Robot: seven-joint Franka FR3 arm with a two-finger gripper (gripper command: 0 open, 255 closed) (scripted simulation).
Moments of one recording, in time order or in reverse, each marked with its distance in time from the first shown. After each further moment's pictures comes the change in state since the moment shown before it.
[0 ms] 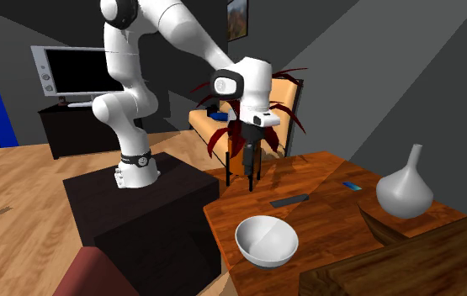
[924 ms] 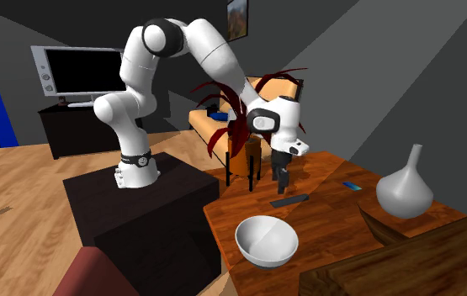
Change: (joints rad) arm 0.127 0.439 0.078 0.293 -0.080 0.131 -0.057
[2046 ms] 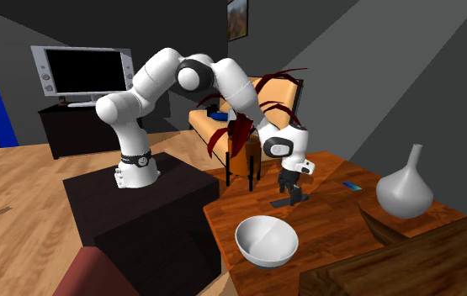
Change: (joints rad) arm 0.141 0.386 0.022 0.324 -0.082 0.050 -0.060
